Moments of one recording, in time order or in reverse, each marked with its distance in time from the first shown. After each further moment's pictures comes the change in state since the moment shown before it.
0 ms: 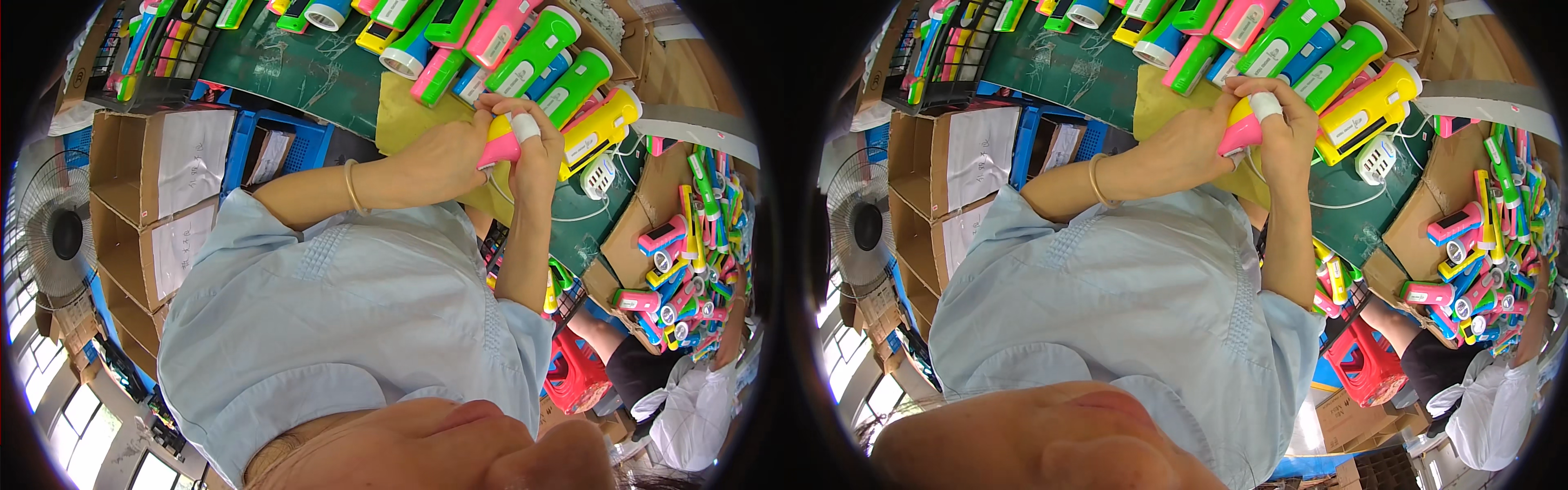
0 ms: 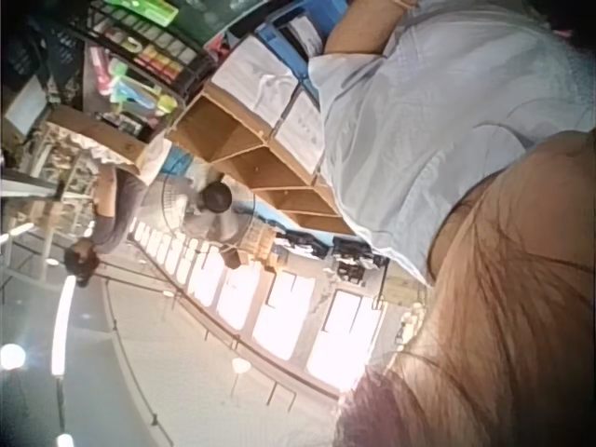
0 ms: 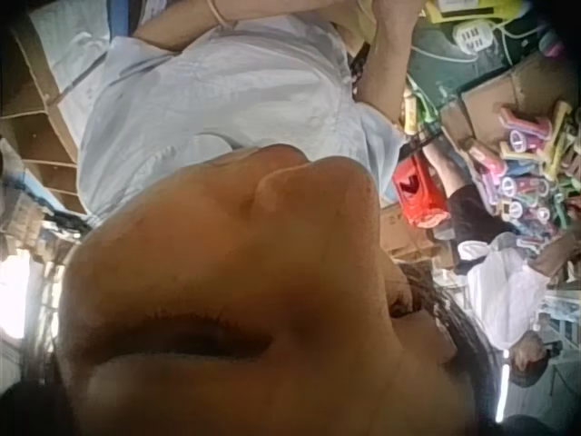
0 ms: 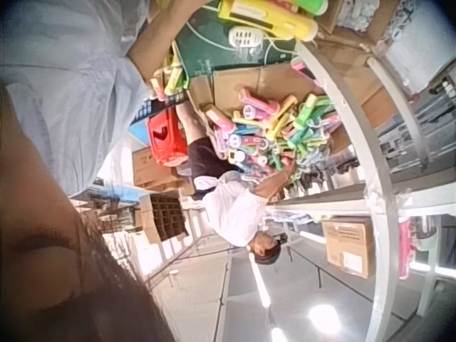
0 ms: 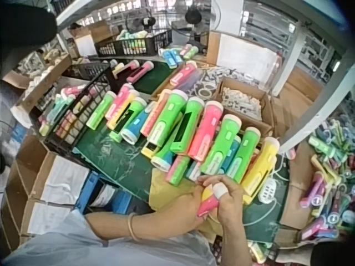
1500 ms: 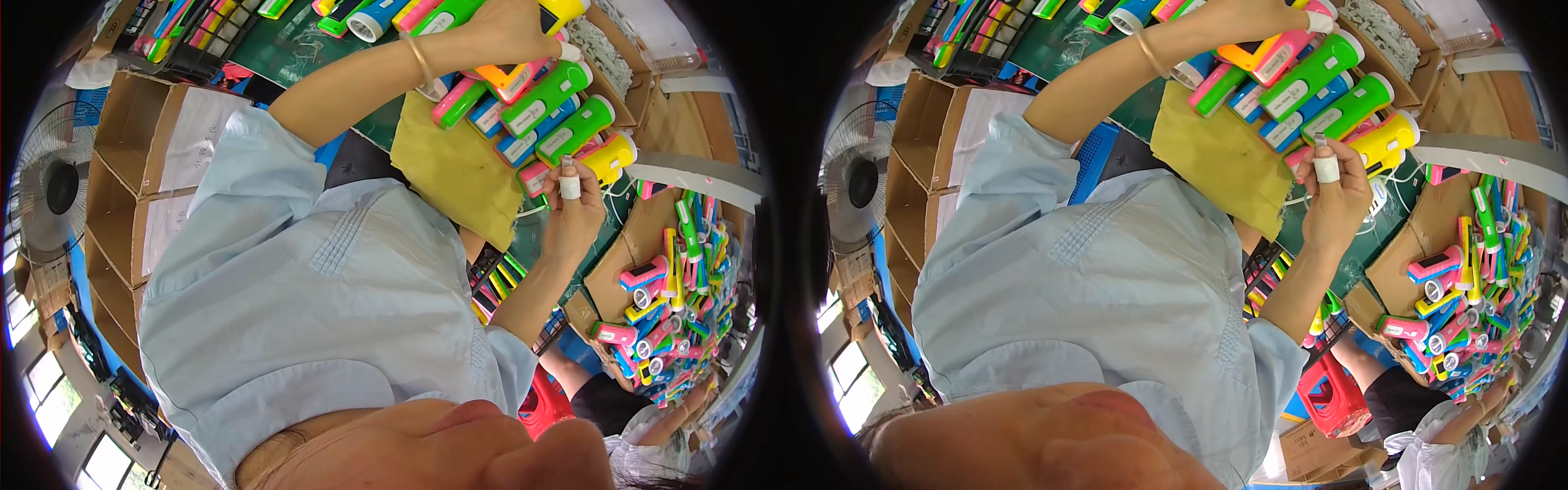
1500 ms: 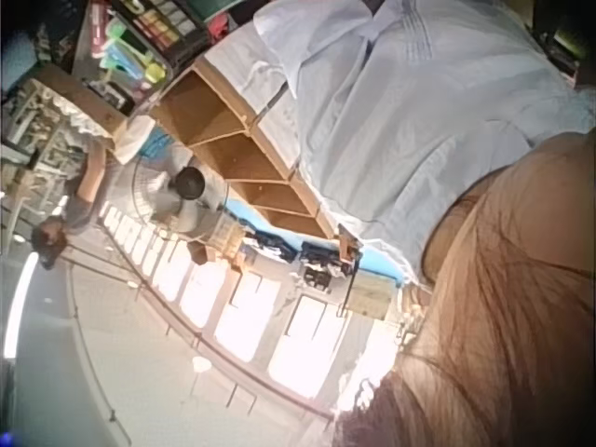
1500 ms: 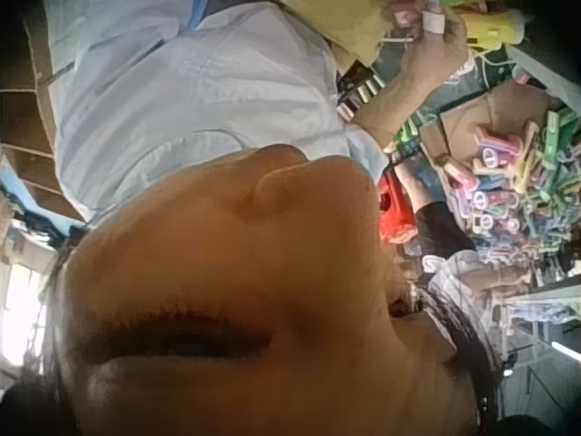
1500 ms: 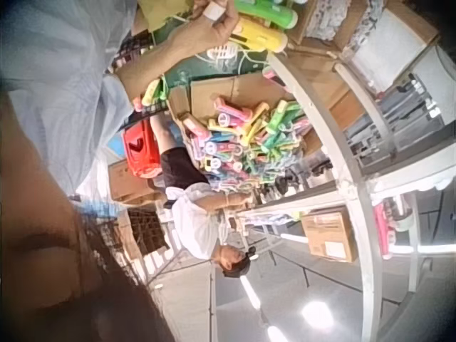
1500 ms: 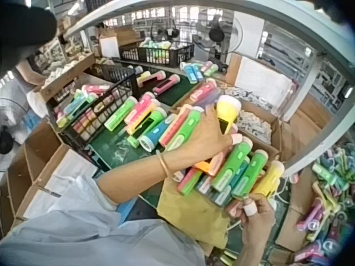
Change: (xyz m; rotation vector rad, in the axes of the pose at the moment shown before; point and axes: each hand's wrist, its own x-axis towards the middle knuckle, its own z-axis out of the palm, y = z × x) left_hand 0.109 0.010 -0.098 -0.158 0.609 0.130; right_hand -0.021 -0.032 -0.035 0.032 0.200 -0.028
